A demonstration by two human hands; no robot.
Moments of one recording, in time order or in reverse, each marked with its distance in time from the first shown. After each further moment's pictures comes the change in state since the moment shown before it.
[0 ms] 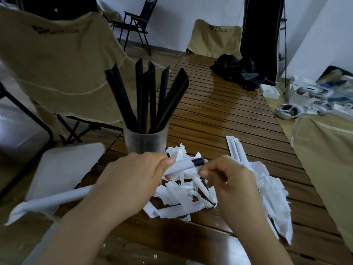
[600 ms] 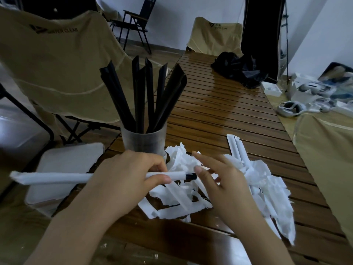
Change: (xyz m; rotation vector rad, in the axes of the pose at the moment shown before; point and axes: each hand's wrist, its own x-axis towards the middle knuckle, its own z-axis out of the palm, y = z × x) left_hand 0.002 -0.015 0.002 0.089 0.054 0.059; right_hand 0.005 0.013 0.007 -0.094 -0.146 0.047
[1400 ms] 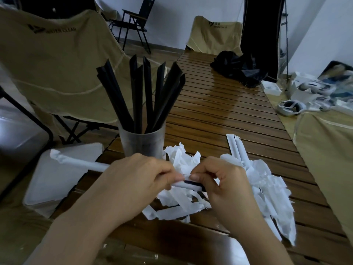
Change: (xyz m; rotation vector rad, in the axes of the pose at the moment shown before) left_hand 0.003 0.012 0.000 -0.073 -0.081 0.101; right_hand -0.002 -0.013 -0.004 0.065 0.011 -0.106
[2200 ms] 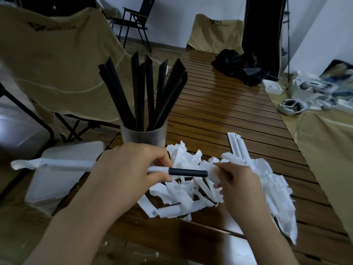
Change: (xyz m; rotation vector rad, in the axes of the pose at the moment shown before) left_hand -0.003 -0.005 -0.009 0.114 0.155 -0.080; right_hand -0.001 0.033 -0.001 -0.132 0.122 0.332
